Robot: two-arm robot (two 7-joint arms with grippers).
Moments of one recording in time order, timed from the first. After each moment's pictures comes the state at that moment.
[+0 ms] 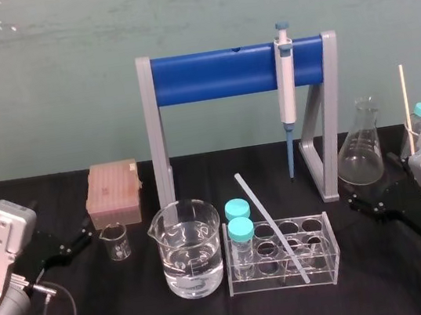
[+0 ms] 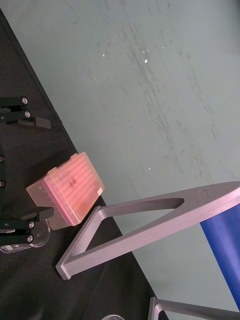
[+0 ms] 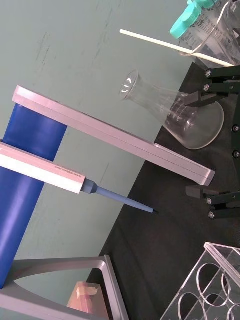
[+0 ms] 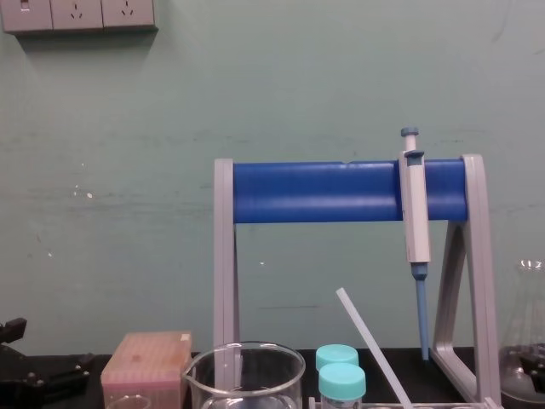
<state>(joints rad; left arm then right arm) -0.20 0.60 0.45 -1.41 -0.25 -0.12 0.03 0.20 0.60 -0.45 -1.41 0.25 -0.12 -0.03</state>
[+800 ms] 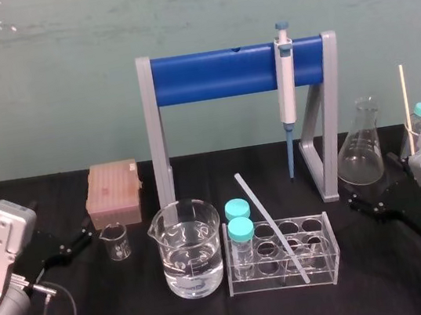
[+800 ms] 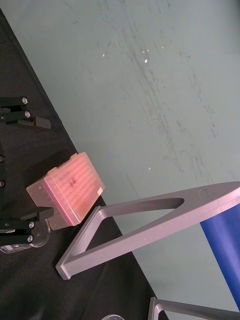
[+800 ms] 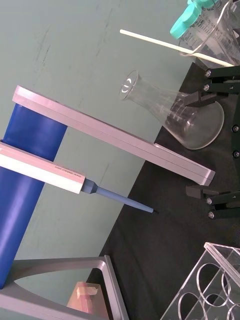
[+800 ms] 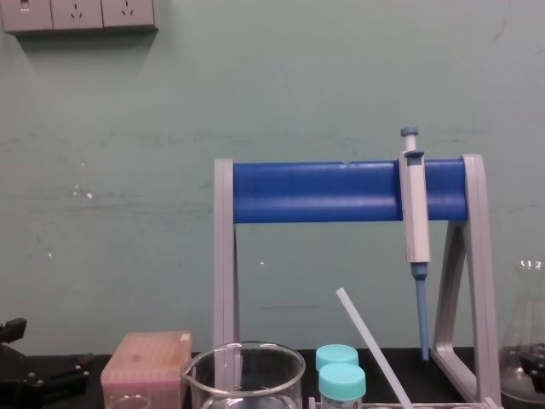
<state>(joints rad) -0.20 0.60 0.45 -1.41 -0.25 -0.12 0.03 0.20 0.60 -0.45 -1.41 0.25 -0.12 -0.03</state>
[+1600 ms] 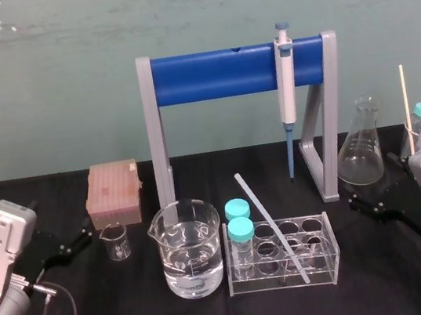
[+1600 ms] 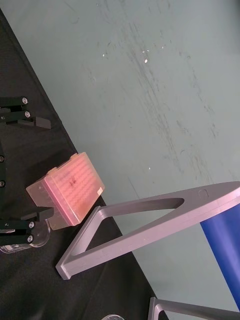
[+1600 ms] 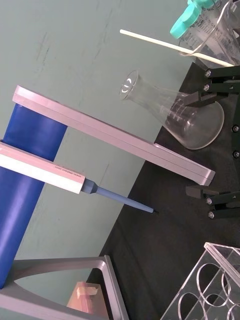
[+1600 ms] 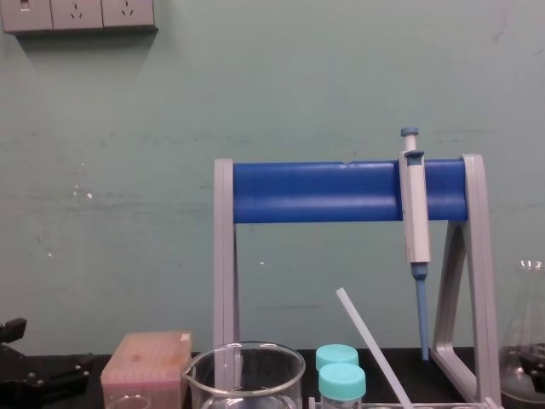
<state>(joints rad) -0.20 0.60 0.45 -1.41 -0.25 -0.12 0.03 0.20 0.60 -0.45 -1.41 0.25 -0.12 -0.03</state>
